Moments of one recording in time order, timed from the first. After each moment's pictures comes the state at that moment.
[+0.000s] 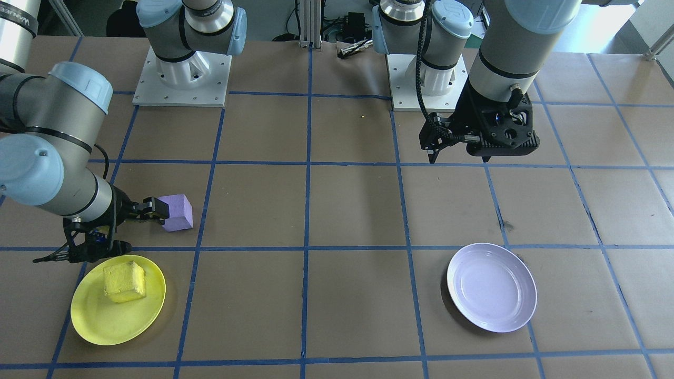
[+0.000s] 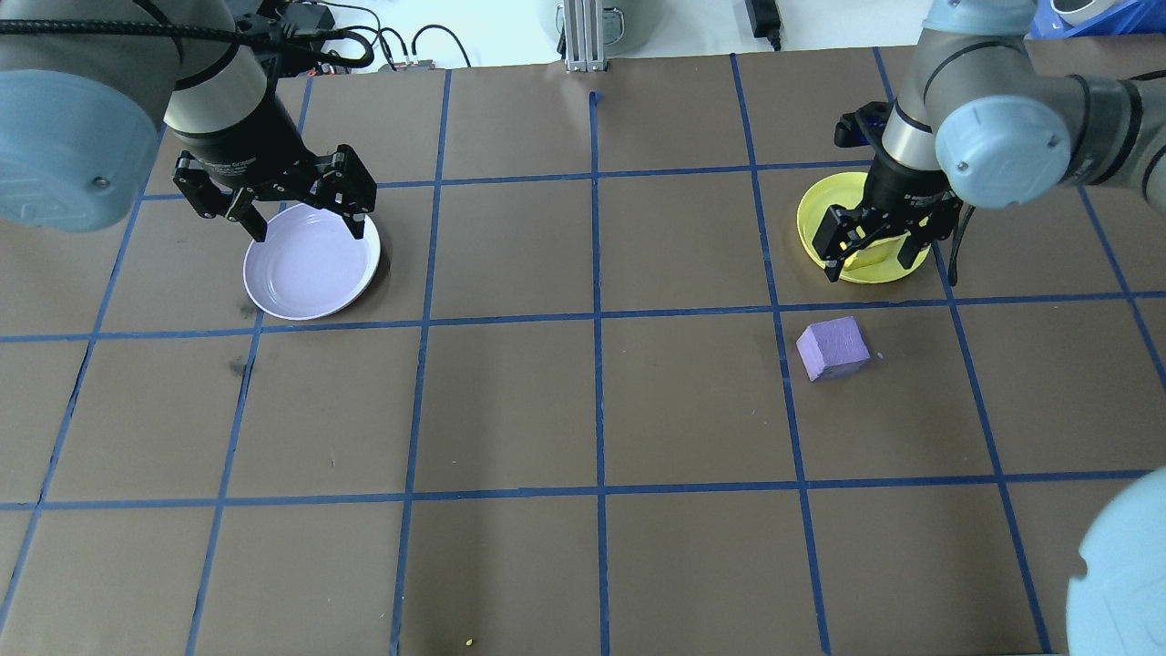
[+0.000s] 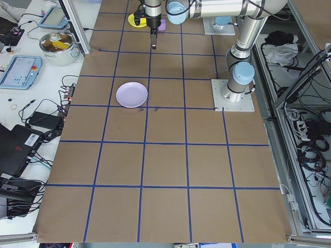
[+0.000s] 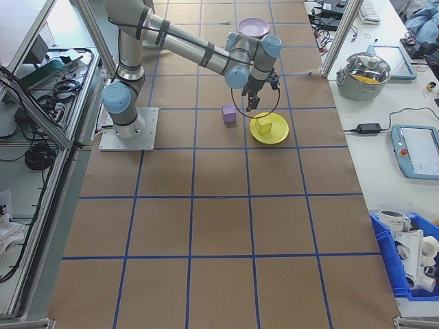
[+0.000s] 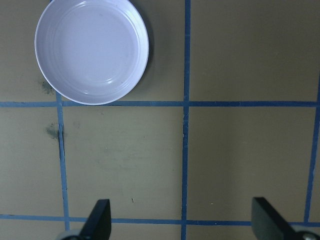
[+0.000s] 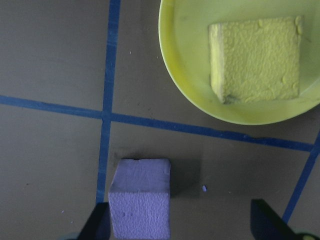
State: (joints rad) left arm -1.56 -1.60 -1.61 -1.49 1.62 -0.01; right arm 1.42 -1.26 1.69 -1.79 -1.60 -0.31
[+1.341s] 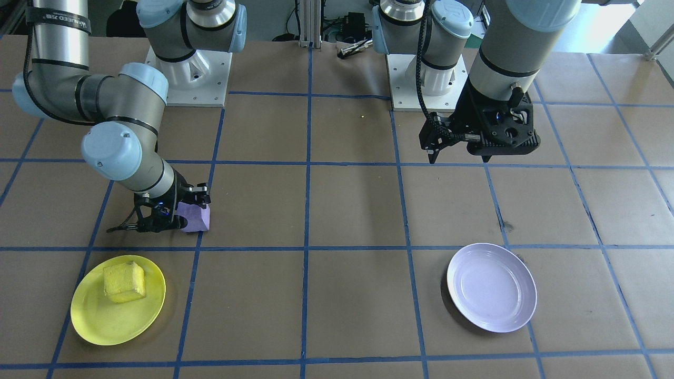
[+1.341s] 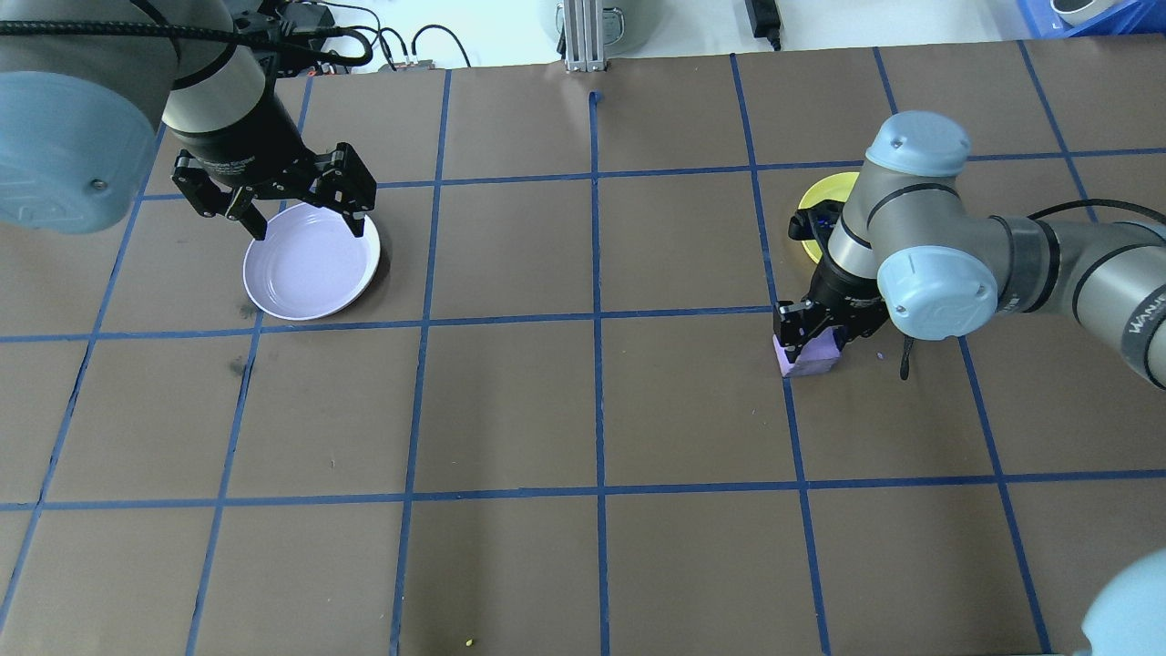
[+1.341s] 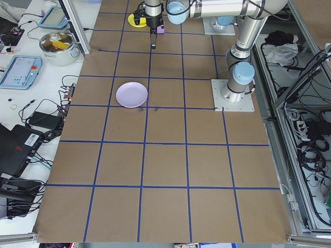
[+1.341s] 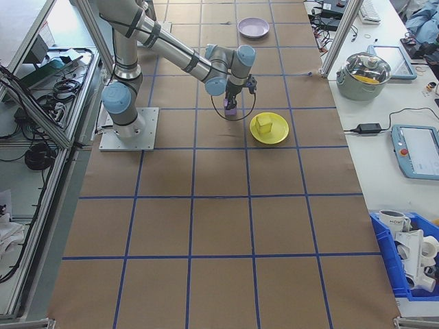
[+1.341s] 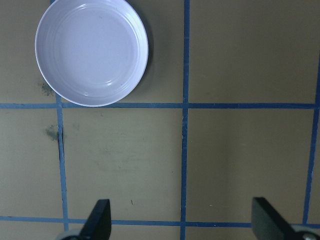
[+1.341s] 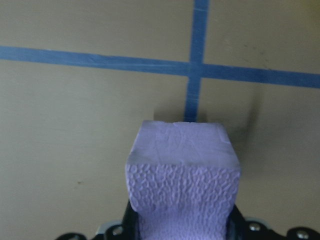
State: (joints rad) left arm -1.56 -1.60 -1.62 -1.49 1.62 -0.01; right arm 1.50 -1.31 1.97 -2.04 -1.51 -0.17
